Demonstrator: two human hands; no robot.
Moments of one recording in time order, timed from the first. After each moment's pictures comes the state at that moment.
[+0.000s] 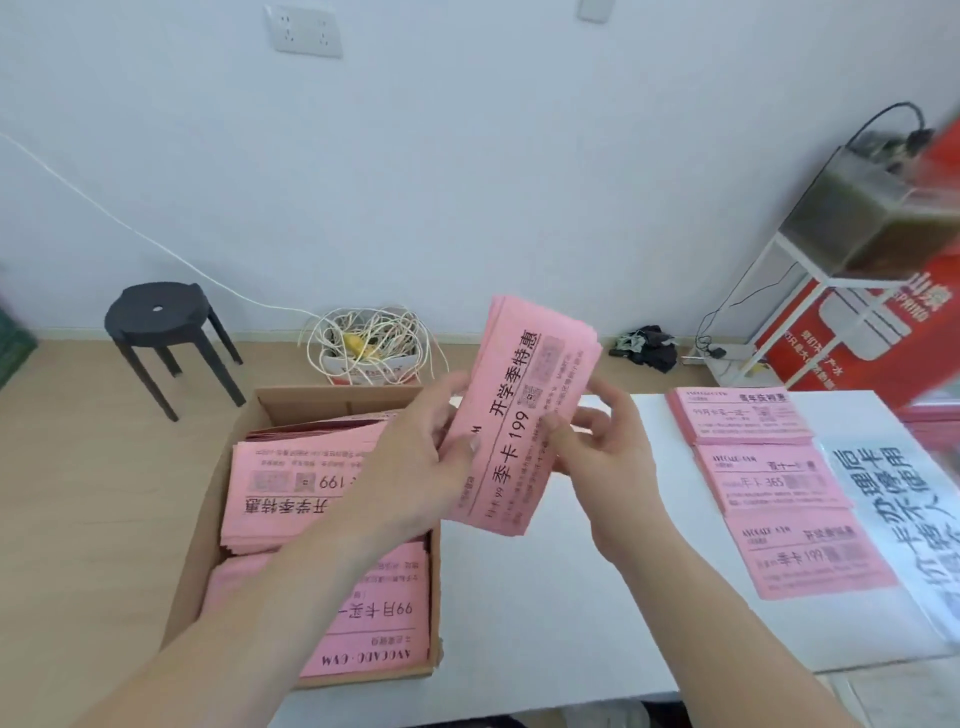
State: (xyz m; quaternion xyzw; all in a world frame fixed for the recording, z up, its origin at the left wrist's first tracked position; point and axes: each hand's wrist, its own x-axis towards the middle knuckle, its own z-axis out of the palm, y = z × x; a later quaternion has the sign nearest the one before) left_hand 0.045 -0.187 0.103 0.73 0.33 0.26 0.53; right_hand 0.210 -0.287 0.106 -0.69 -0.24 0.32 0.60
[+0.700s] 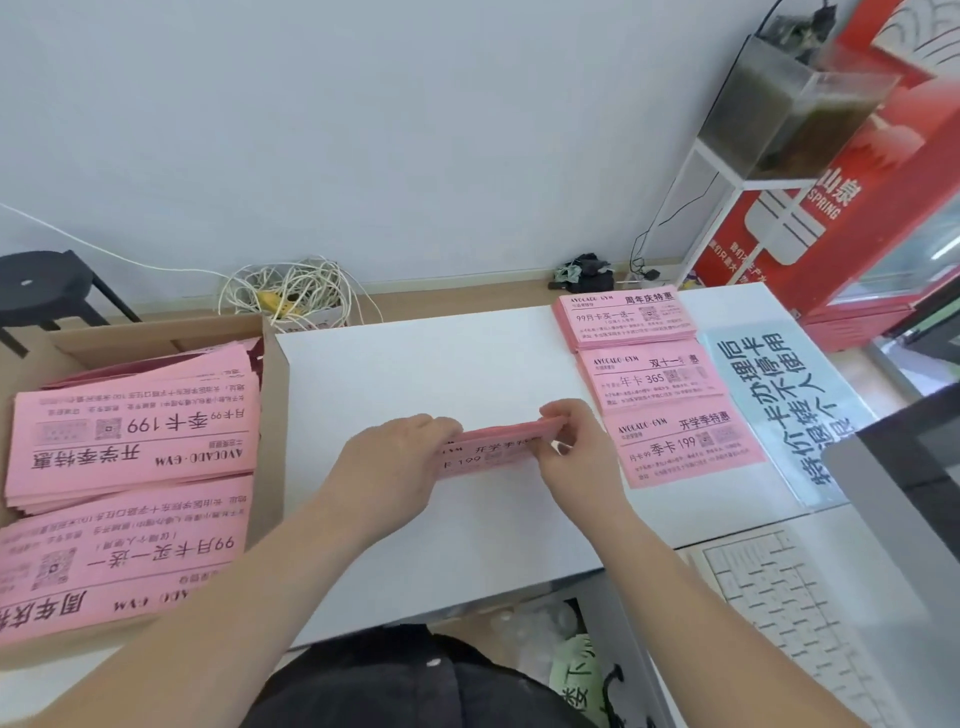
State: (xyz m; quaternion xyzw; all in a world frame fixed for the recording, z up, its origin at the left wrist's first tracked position) left_hand 0.154 -0.282 -0.001 0.94 0.27 0.03 0.18; right_hand 0.340 -0.424 -0.028 -0.81 -0.29 0.21 0.47
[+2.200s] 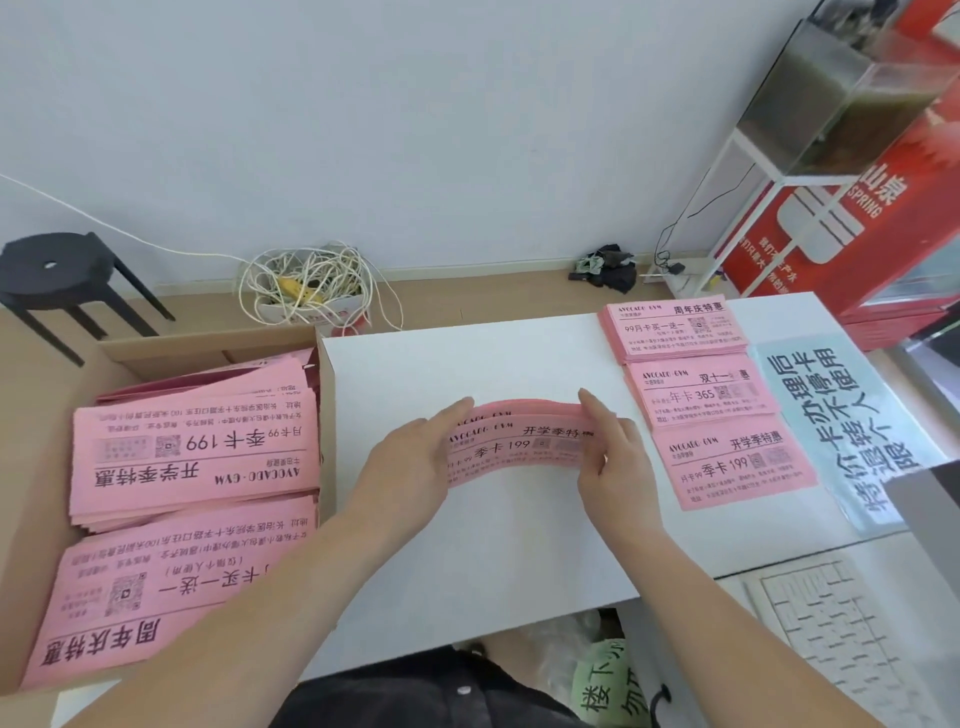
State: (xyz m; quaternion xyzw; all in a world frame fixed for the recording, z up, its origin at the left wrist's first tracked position) left_hand 0.133 -0.244 -0.007 0.86 0.37 0.08 0.35; right_hand 0.331 -0.398 -0.035 -0.85 -0.34 0.13 0.37
